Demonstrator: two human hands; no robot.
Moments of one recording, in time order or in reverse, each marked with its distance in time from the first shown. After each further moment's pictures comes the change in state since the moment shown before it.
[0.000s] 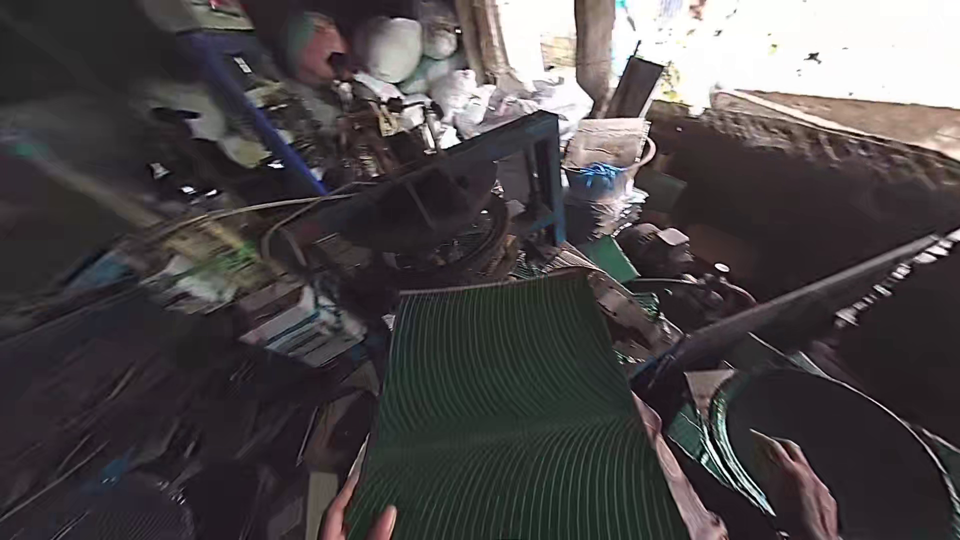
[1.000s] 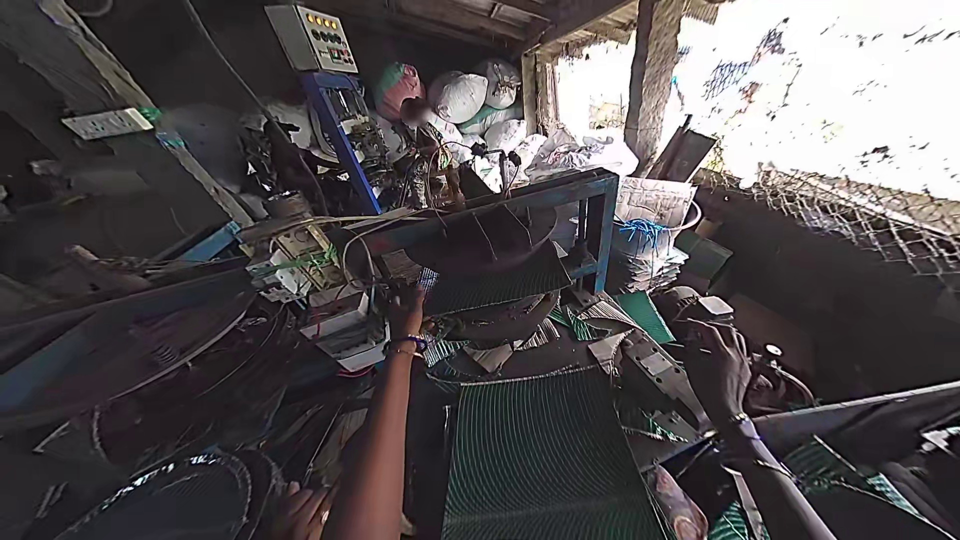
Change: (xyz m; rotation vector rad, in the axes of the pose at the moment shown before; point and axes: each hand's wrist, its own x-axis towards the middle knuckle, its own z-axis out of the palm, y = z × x) left_hand 0.339 0.000 0.065 -0.125 0.248 -0.375; right_hand 0.201 -0.263 0.000 0.229 0.348 -0.401
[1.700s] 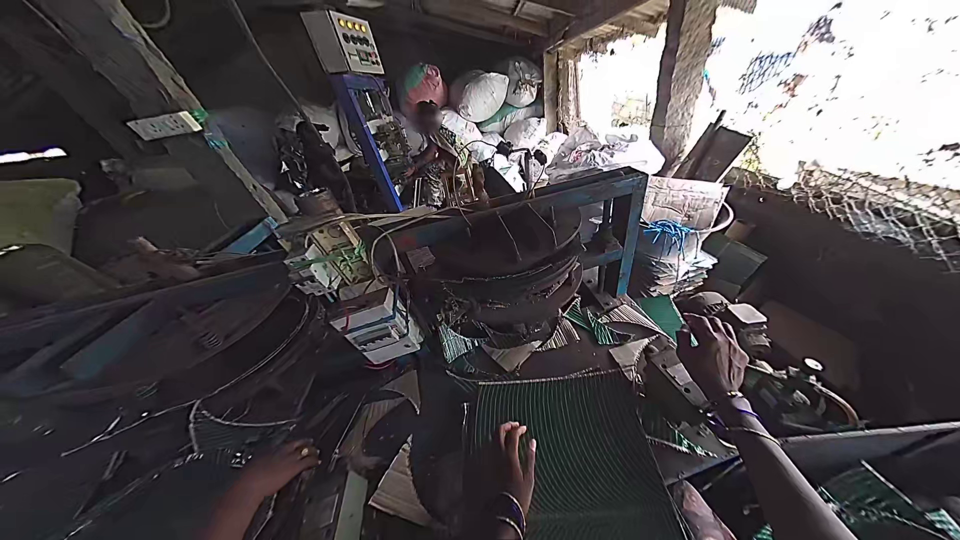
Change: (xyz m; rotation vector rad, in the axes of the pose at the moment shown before) left_hand -0.192 -0.242 0.041 0.712 -0.187 0.544; right_hand 0.023 -0.003 0.054 -0.124 -0.188 -0.034
